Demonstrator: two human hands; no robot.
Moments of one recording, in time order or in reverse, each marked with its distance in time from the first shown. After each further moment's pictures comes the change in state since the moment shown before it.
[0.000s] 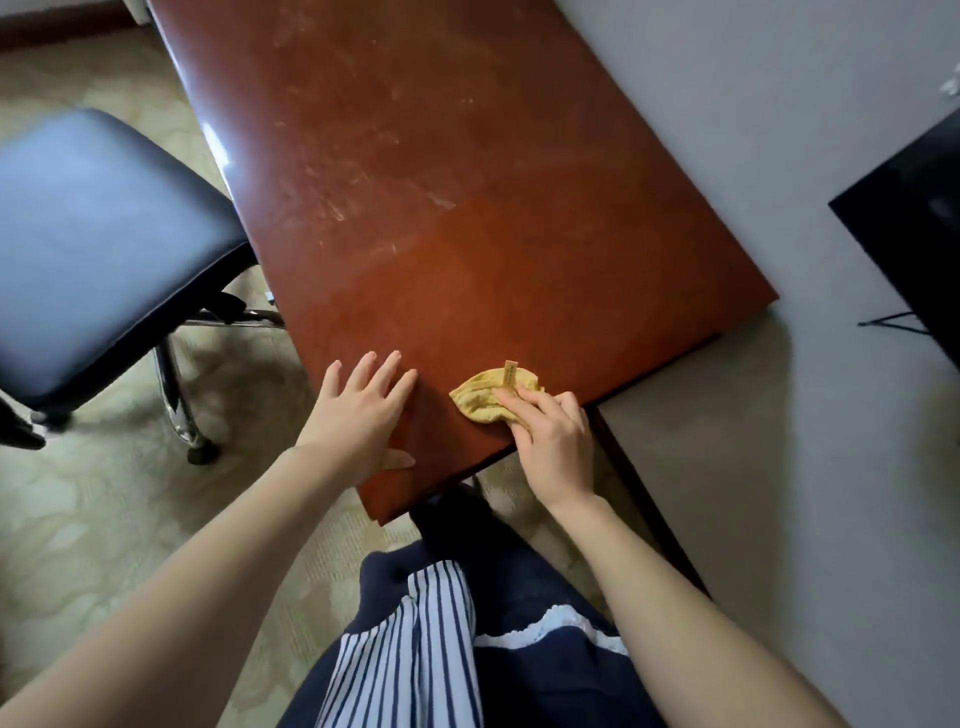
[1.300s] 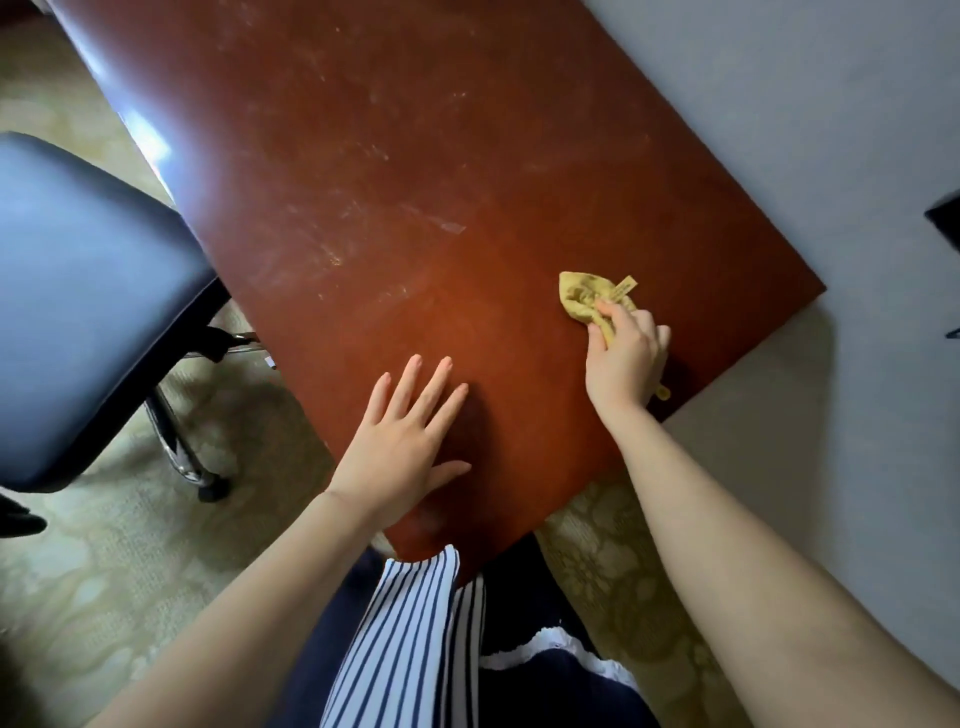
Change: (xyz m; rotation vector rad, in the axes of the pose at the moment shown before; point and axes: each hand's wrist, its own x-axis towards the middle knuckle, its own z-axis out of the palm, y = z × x) left_hand 0.062 -0.032 -0.005 -0.076 0.235 0.275; right_hand 0.140 0.028 0.015 -0.099 0.145 0.571
